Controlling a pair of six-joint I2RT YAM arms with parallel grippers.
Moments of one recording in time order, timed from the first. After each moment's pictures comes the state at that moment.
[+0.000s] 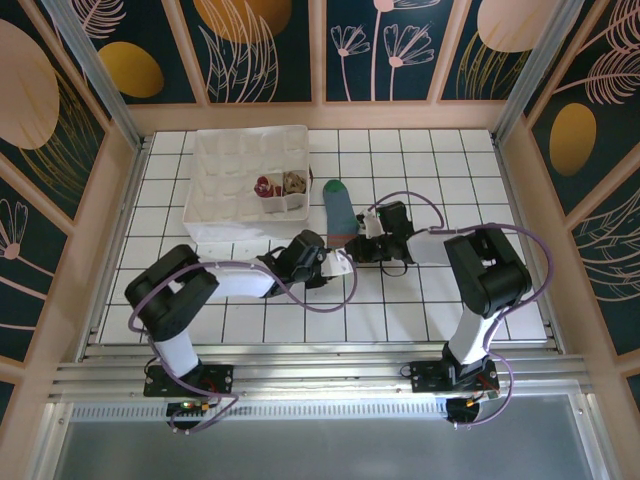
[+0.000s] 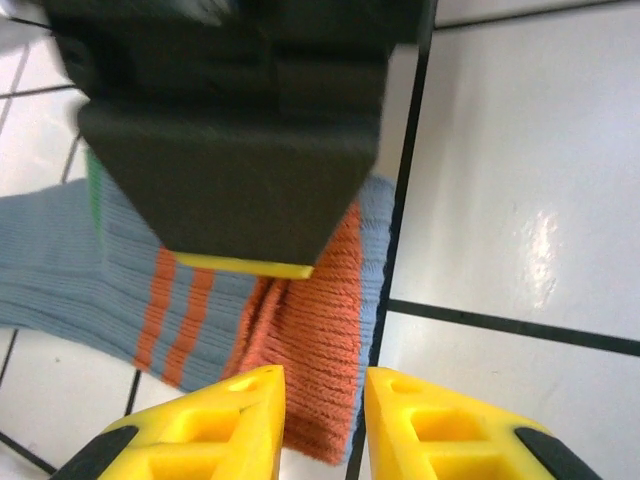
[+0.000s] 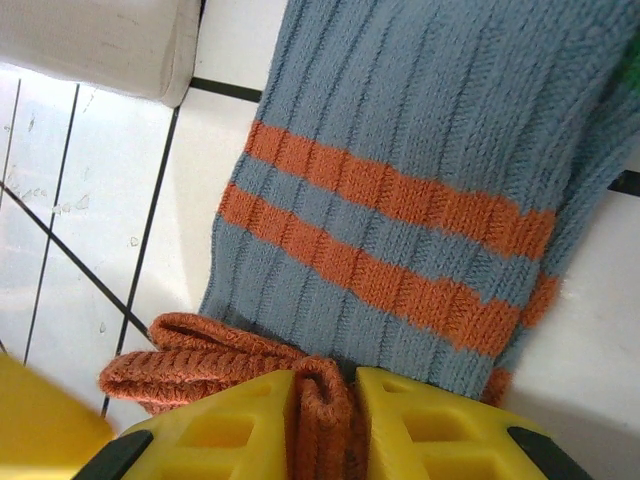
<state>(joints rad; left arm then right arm) -0.87 1.78 0.82 0.23 0.02 0.64 0.43 1.78 0.79 0.04 -0.55 0.32</state>
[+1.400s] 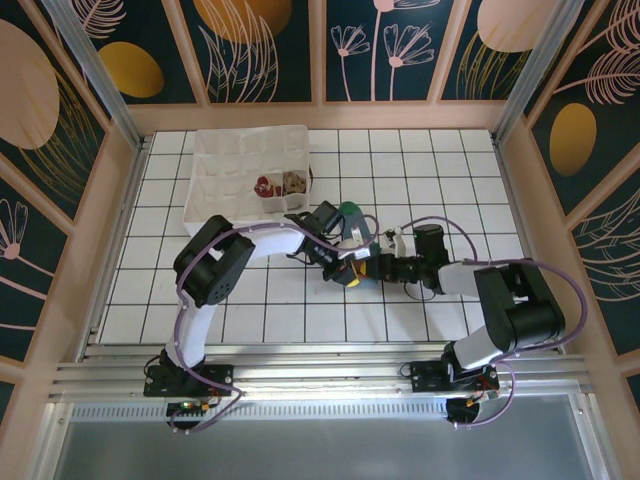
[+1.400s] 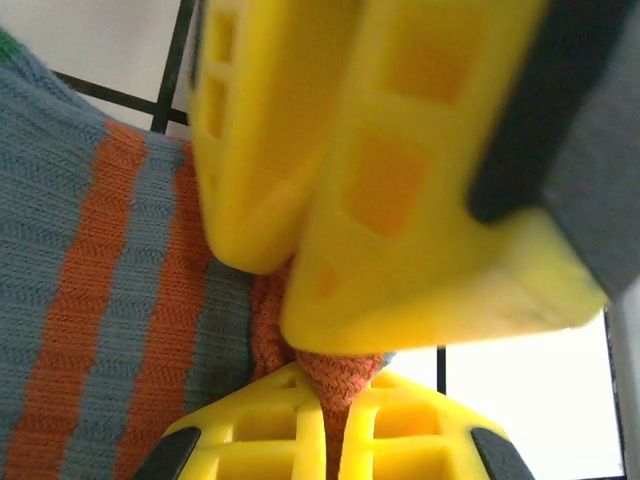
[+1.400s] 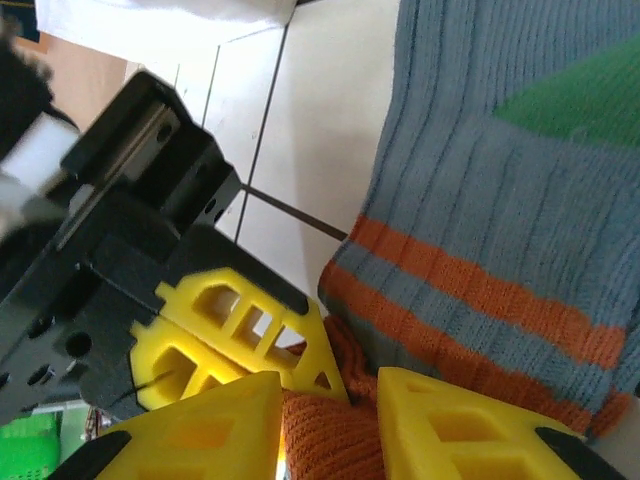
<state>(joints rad) -0.76 2.13 1.37 -0.43 0.79 0.37 0.27 1.51 0.44 0.25 -0.86 0.41</state>
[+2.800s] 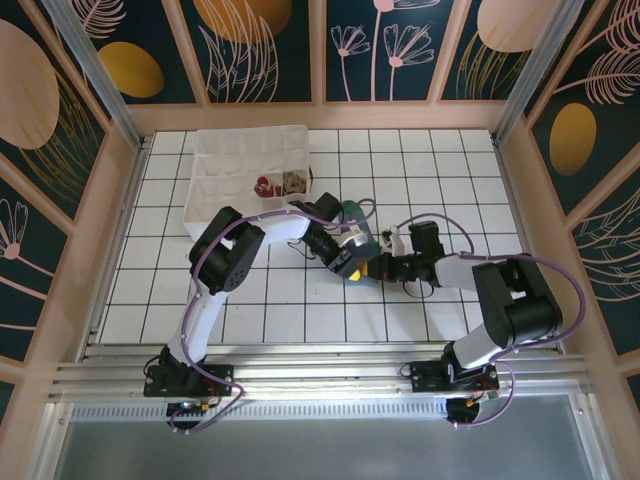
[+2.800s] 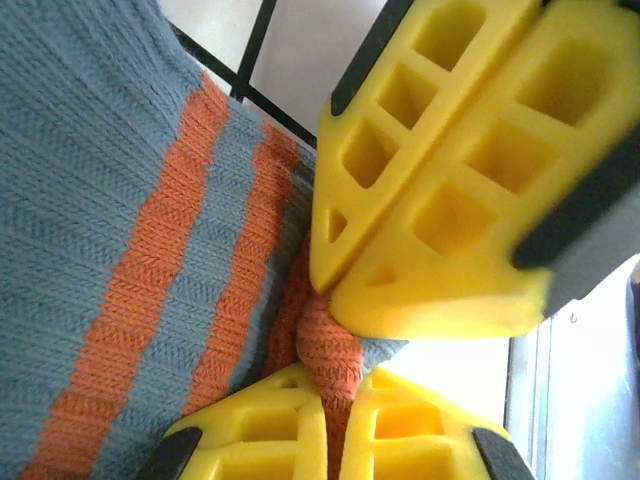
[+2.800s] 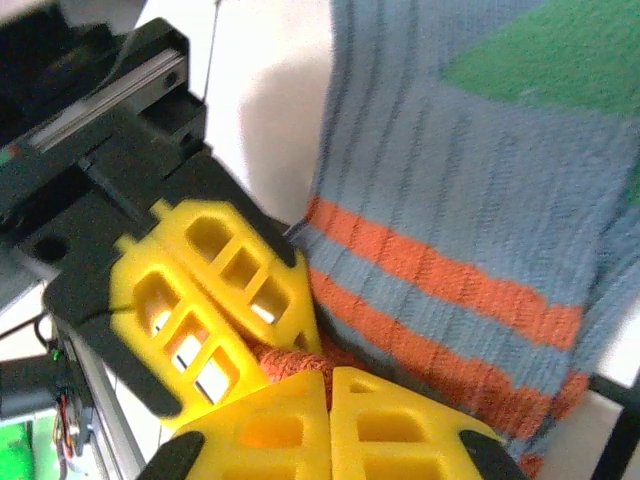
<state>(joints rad) -0.70 2.27 1.55 -0.62 0.92 0.20 0.29 1.55 0.53 0.06 -0.75 0.37</state>
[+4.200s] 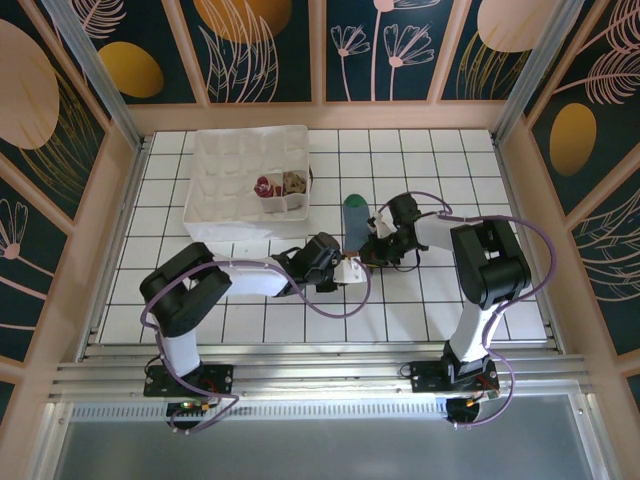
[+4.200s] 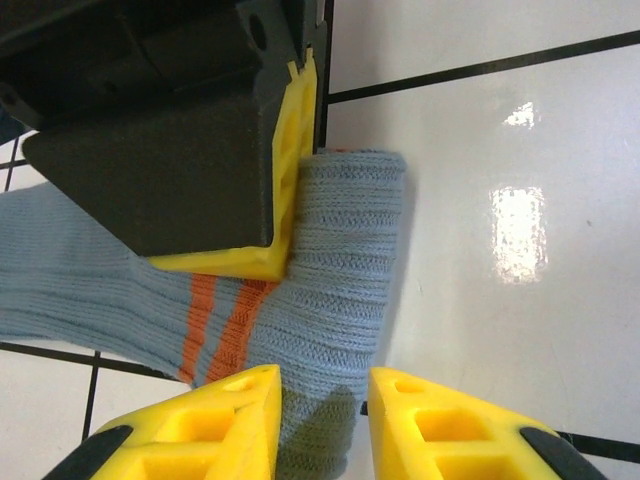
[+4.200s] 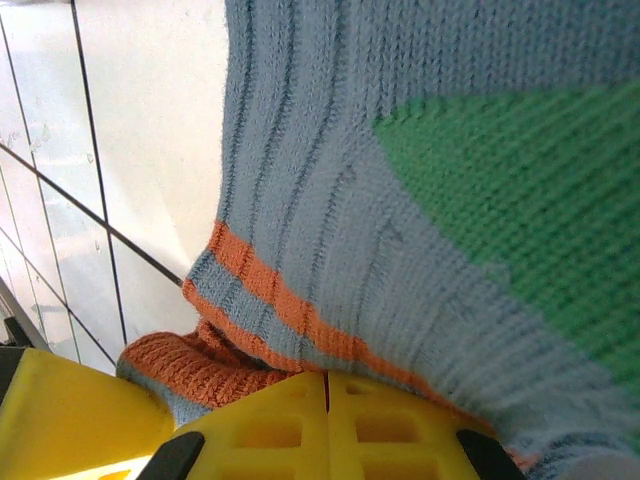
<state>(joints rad) -0.93 1.84 0.91 0.16 0.06 0.69 0.33 1.83 0.94 -0.41 -0.68 0.26</state>
